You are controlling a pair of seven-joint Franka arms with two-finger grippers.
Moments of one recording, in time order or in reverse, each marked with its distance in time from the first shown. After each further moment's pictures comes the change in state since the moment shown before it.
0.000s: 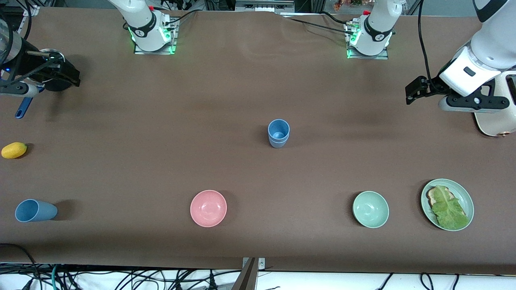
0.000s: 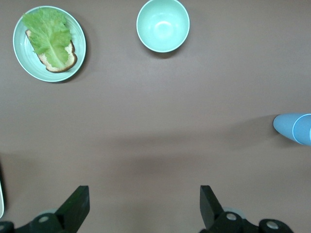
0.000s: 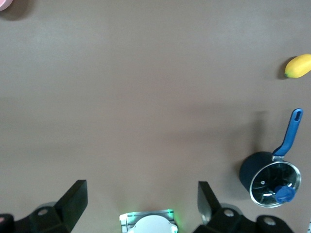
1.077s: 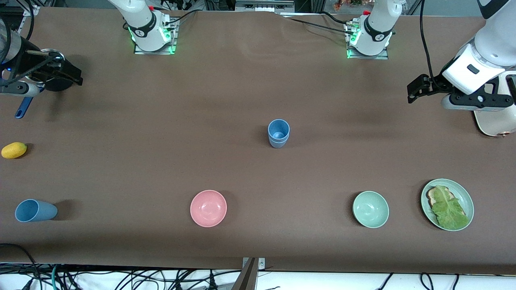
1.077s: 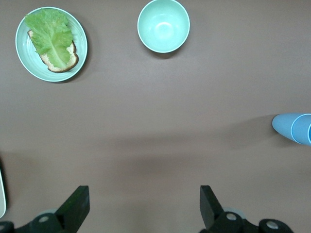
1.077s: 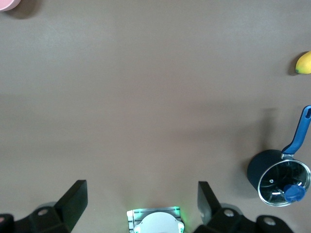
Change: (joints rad) left arm 0.003 0.001 0.000 0.011 0.000 -0.018 0.000; right arm 0.000 0.000 -0.007 0.002 0.026 -0.007 0.000
